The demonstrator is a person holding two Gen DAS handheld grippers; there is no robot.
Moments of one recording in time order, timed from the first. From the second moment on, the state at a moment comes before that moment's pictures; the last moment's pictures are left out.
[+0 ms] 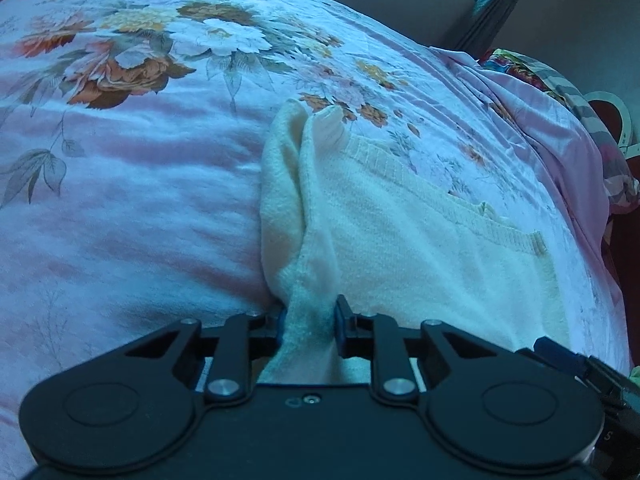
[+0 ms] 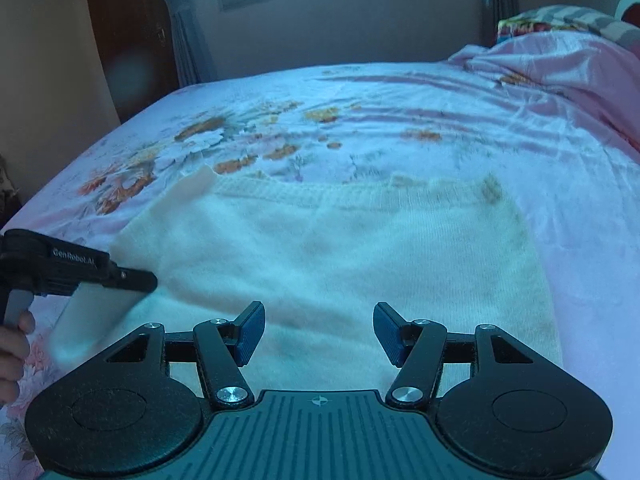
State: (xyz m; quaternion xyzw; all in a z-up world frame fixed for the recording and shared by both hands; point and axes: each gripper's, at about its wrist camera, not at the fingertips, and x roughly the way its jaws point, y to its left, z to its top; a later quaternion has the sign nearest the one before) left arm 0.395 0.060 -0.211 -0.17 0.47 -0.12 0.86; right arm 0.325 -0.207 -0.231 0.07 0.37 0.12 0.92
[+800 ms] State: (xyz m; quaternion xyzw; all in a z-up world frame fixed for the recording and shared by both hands) left arm 0.361 -0.147 -0.179 -0.10 0.48 -0.24 0.84; right arm 0.294 -0.333 -0.225 0.12 0.40 0.06 0.91
